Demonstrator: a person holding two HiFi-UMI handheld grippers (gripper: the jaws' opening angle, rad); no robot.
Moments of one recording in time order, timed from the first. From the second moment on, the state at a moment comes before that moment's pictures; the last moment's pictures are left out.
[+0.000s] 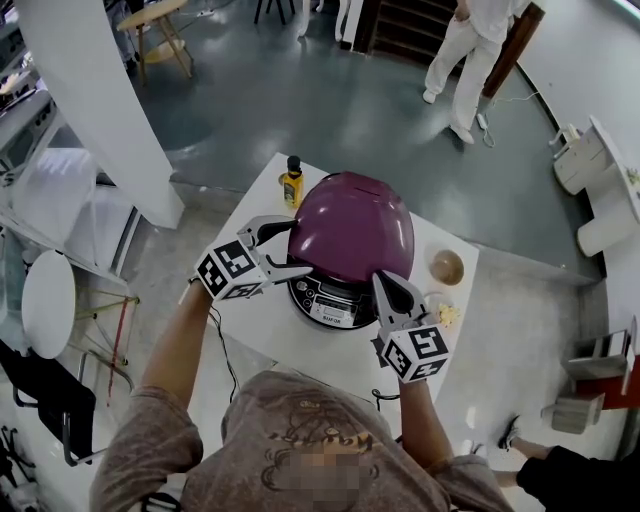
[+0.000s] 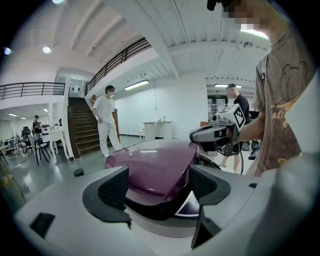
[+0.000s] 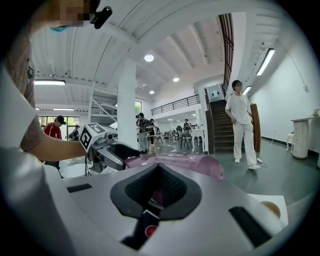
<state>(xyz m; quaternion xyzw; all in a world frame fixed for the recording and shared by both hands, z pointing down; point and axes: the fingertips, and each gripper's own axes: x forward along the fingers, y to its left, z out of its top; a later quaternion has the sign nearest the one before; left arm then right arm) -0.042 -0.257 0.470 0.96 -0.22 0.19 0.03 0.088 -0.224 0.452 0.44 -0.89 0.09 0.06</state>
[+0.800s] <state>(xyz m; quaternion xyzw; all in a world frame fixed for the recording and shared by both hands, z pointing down) -0.016 -0.239 0.442 0.96 -0.24 0.14 0.04 0.089 -0.225 0.452 0.42 -0.90 0.09 0.05</state>
